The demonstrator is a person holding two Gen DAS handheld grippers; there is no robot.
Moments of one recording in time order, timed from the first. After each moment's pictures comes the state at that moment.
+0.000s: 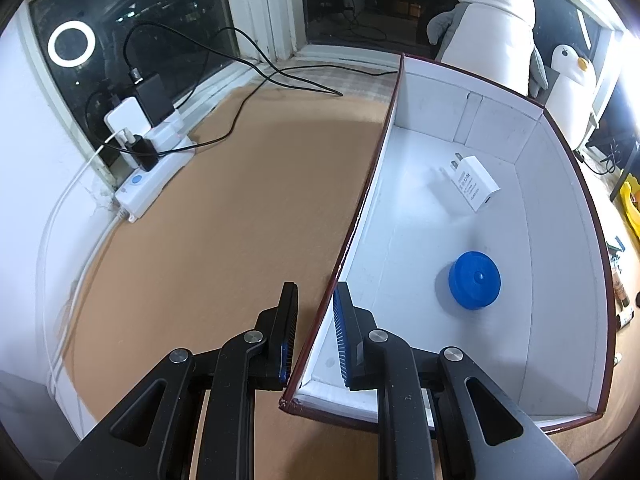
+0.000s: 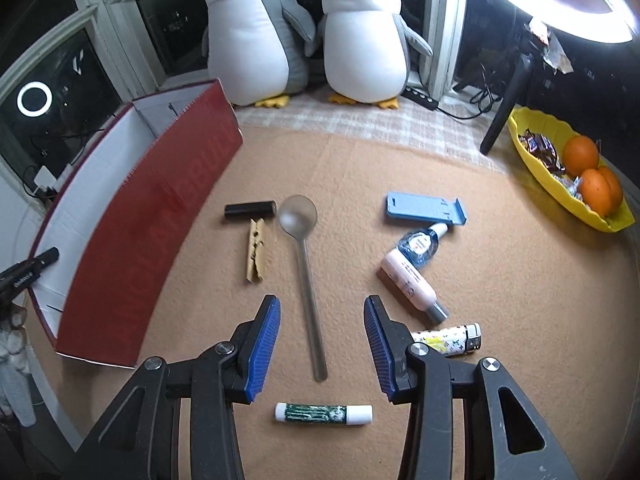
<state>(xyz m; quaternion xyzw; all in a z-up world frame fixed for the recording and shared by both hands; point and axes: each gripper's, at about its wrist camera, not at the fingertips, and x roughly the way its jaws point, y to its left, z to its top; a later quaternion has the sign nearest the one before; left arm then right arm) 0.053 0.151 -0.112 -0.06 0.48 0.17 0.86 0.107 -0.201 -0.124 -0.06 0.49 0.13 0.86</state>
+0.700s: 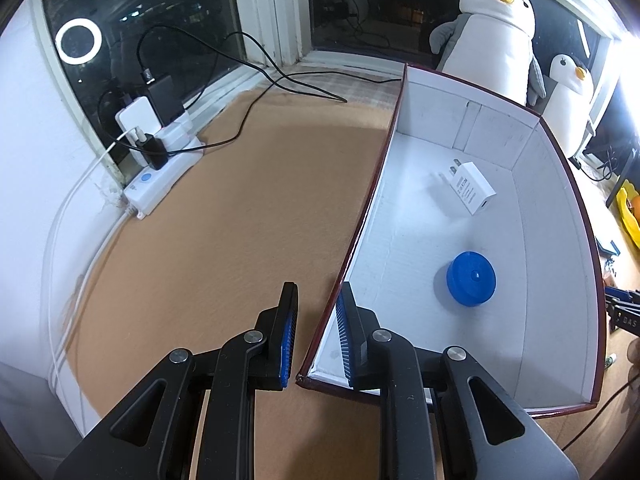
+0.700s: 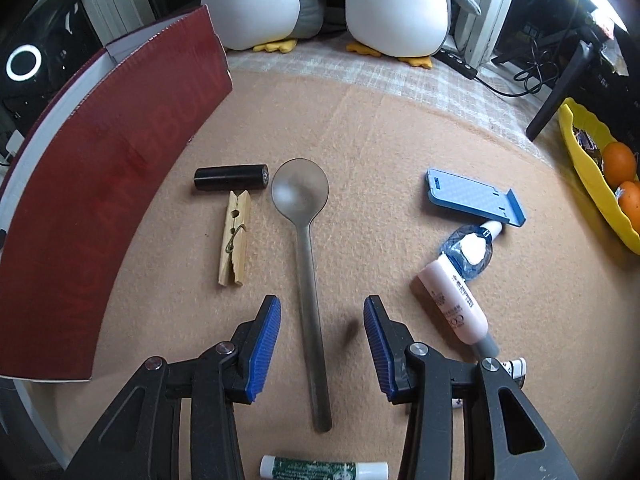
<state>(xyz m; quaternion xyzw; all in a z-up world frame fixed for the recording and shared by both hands) 0.043 0.154 -0.105 -0.07 0.47 0.17 0.86 0.151 -0.171 -0.175 -0.10 0.54 0.13 0.83</state>
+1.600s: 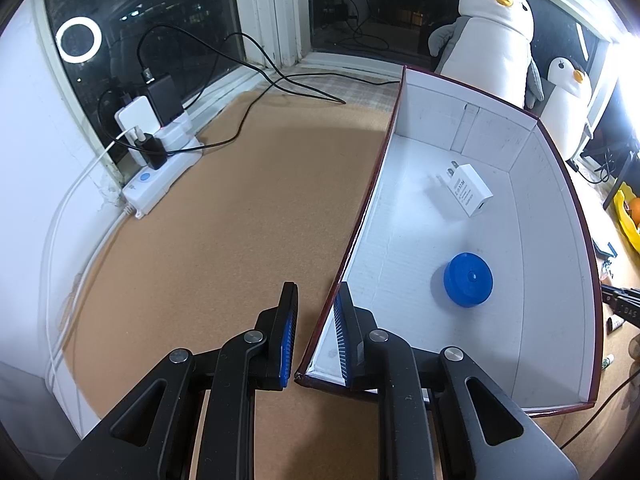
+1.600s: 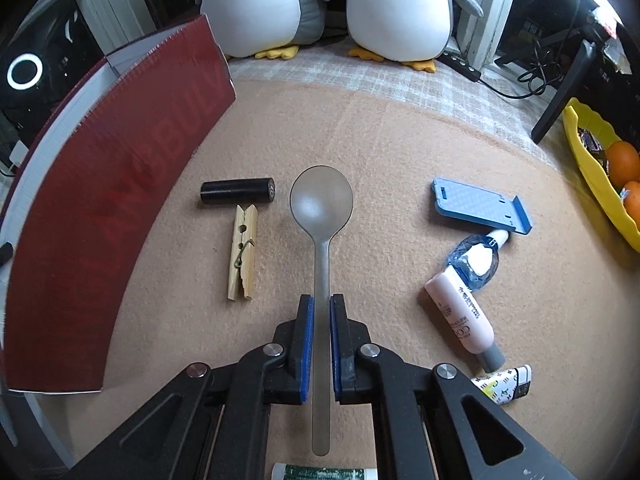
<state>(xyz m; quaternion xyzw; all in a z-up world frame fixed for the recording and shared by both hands) 0.042 0.154 -0.104 -0.07 0.47 0.17 0.86 0.149 -0.172 -0.161 -0.08 0.53 0.14 0.83</state>
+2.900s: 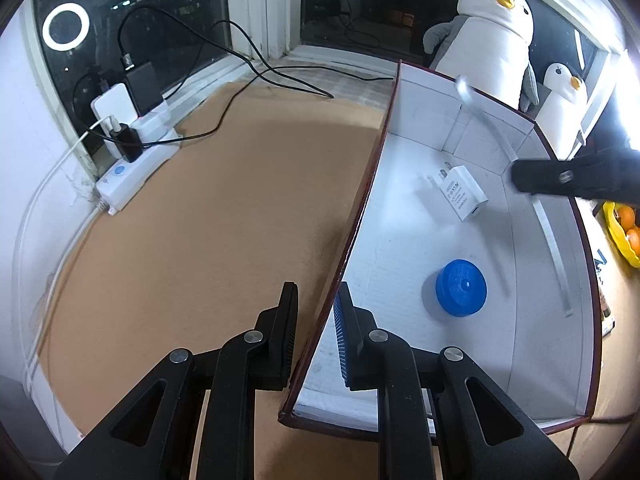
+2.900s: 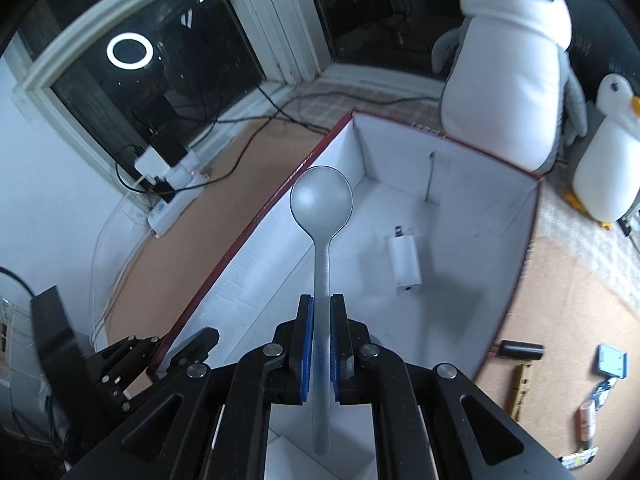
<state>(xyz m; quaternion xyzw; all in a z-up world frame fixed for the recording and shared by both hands) 0.052 0.162 -0.118 -0.10 0.47 0.13 0.87 0.146 0.053 -0.099 -0.08 0.51 0.32 0.80</state>
